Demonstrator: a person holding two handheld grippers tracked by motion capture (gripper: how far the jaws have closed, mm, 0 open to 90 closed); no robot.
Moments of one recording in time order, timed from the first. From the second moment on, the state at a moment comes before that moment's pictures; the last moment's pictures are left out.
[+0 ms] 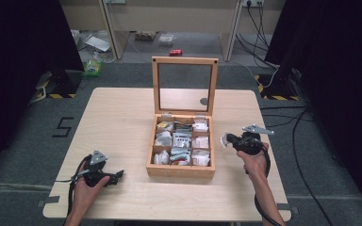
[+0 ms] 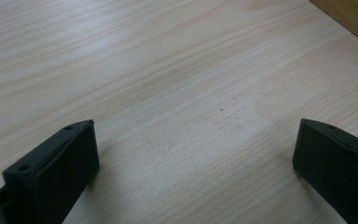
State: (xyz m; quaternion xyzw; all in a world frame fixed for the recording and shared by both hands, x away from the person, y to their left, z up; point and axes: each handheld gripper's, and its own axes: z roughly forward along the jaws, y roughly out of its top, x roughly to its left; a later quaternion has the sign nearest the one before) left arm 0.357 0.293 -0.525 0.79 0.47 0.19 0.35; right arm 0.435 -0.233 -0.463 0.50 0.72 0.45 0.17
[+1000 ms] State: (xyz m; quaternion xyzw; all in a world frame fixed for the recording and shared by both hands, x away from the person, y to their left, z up) left arm 0.357 0.294 -0.525 0.79 0.47 0.19 0.35; right arm 0.436 -0.220 -0.481 0.49 0.74 0.43 0.16
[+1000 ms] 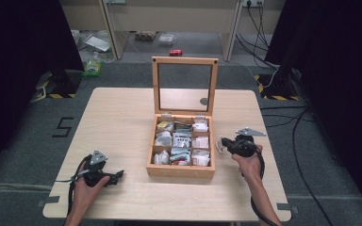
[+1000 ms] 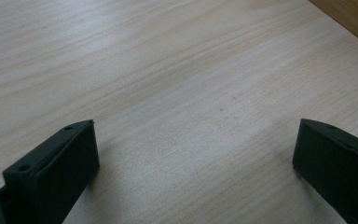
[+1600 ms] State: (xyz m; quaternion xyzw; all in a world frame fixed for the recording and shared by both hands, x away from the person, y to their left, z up) left arm 0.357 0.294 -0.525 0.79 0.47 0.19 0.35; right arm 0.437 -0.227 -0.485 0.49 0.76 0.38 0.18
